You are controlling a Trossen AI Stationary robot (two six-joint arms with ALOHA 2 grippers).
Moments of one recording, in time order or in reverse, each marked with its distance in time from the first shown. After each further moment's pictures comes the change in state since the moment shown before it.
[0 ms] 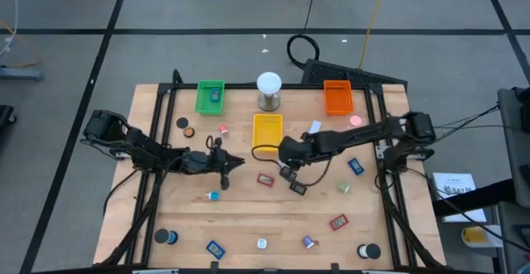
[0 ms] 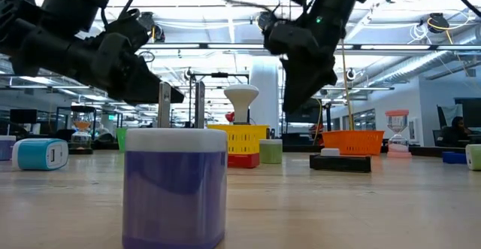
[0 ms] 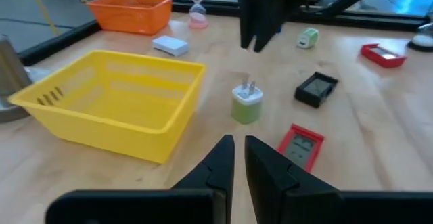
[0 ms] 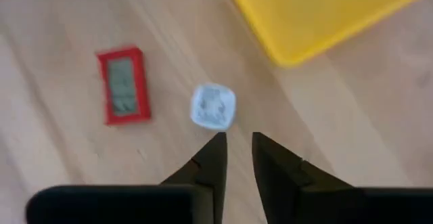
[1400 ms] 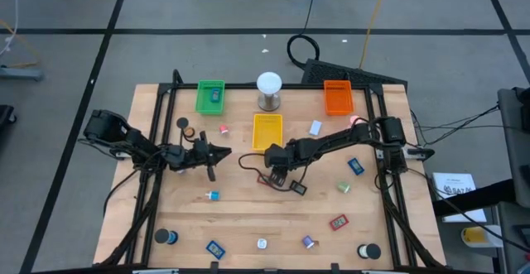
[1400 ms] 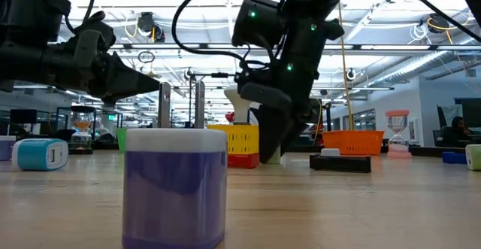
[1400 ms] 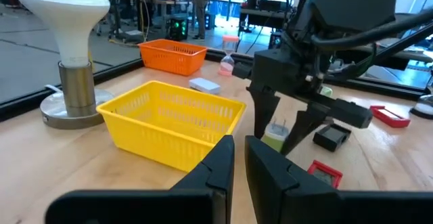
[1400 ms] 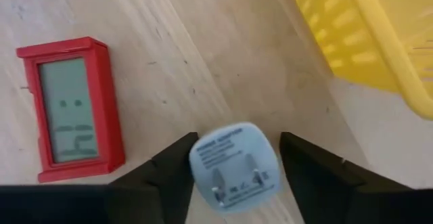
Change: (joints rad) left arm 0.039 0.001 -0.250 0.479 -0.039 -0.019; right arm -0.018 0.255 0.086 0.101 -0.020 -0.043
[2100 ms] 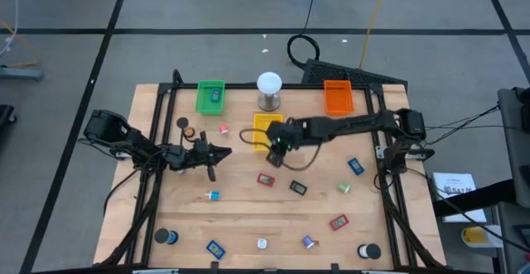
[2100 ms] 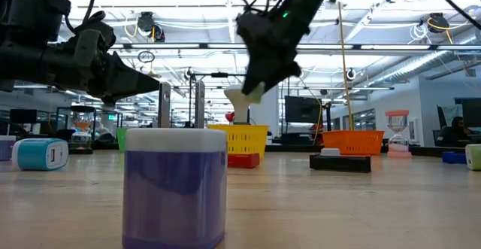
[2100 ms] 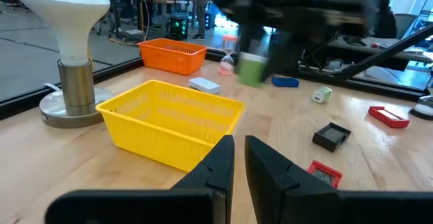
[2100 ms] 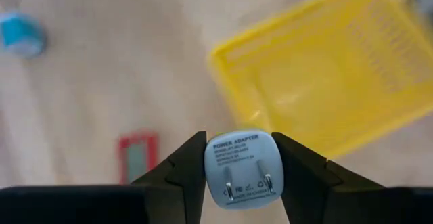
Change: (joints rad) left arm 0.000 0.000 0.001 -0.002 0.000 -0.005; right arm -0.110 -0.197 0.085 -0.042 0.003 -0.143
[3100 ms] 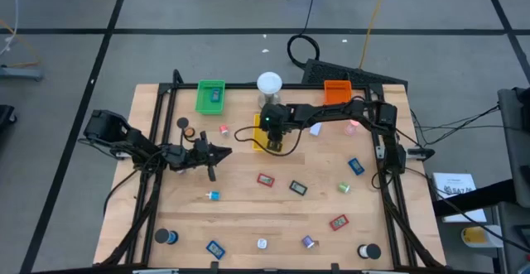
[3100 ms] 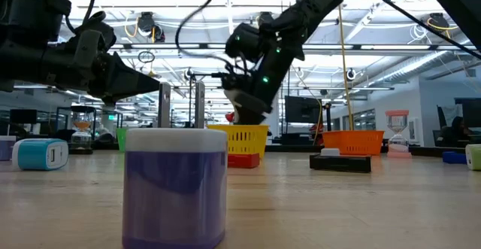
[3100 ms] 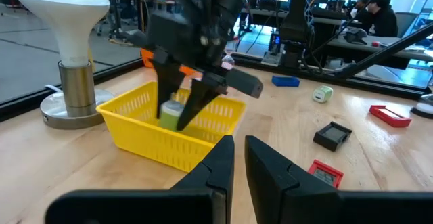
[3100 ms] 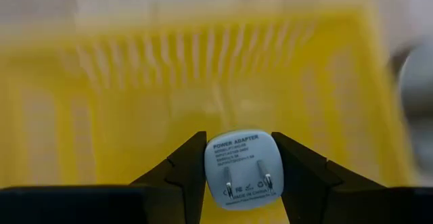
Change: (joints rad) left arm 0.001 0.000 0.002 -0.001 -0.001 0.008; right arm -0.212 0.249 0.044 0.149 -0.083 -0.522
